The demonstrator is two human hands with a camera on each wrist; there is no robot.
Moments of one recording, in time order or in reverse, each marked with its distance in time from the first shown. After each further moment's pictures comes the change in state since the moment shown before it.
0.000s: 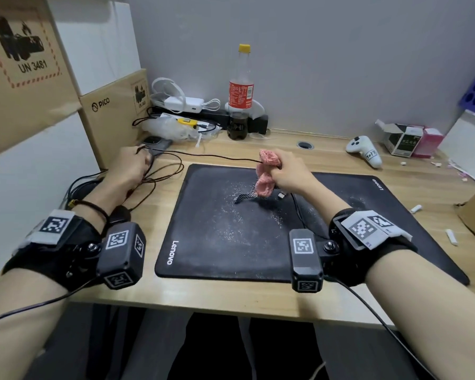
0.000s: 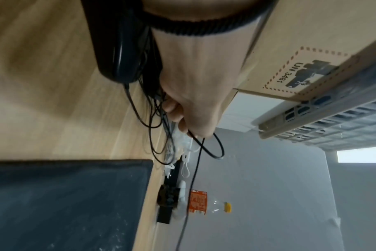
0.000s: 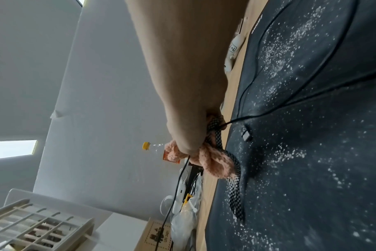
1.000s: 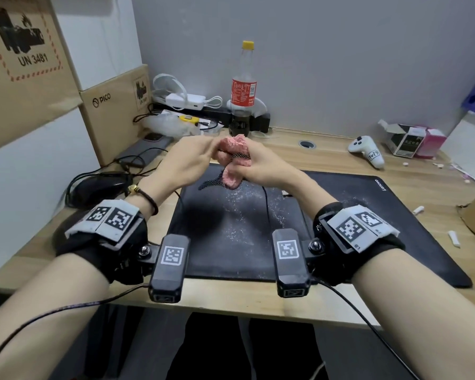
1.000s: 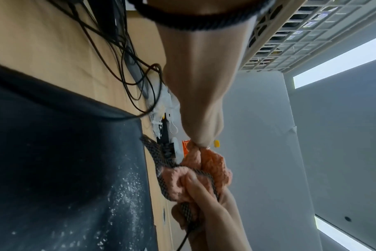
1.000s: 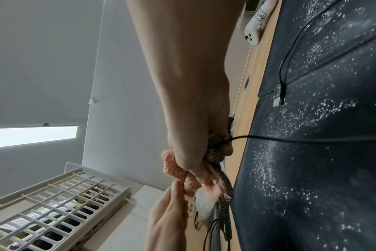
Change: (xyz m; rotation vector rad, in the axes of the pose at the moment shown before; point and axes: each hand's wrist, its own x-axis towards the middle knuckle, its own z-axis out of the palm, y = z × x) left_hand -0.031 0.054 0.058 0.489 -0.230 0.735; right_hand 0.011 -0.043 0.022 0.214 -0.192 -0.307
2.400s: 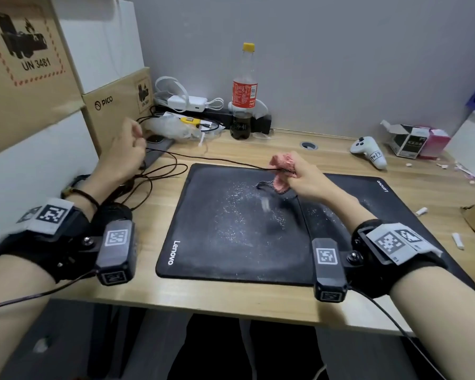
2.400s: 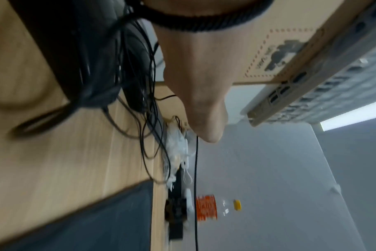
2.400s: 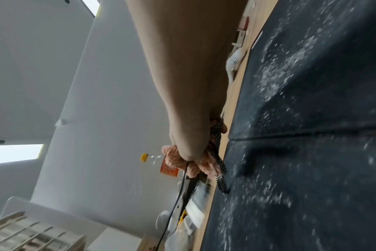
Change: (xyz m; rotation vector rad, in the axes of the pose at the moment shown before) left_hand -0.031 -0.079 -0.046 0.005 0.170 -0.451; right_hand -0.044 0.064 -0.045 -0.194 0.130 0.276
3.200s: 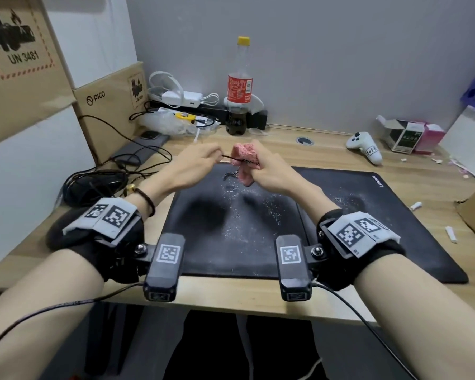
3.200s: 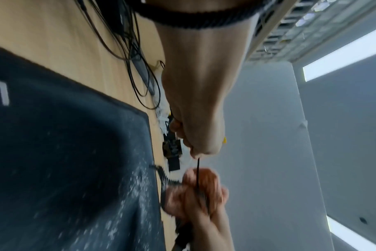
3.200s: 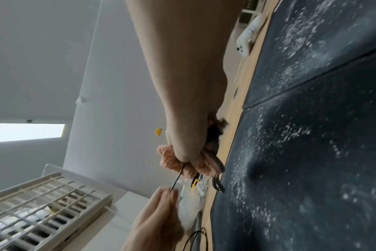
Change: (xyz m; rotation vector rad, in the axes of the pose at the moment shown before) left_hand -0.024 0.091 0.055 -0.105 -0.442 0.410; right_hand 0.008 -0.053 0.032 0.080 -0.097 -0.154
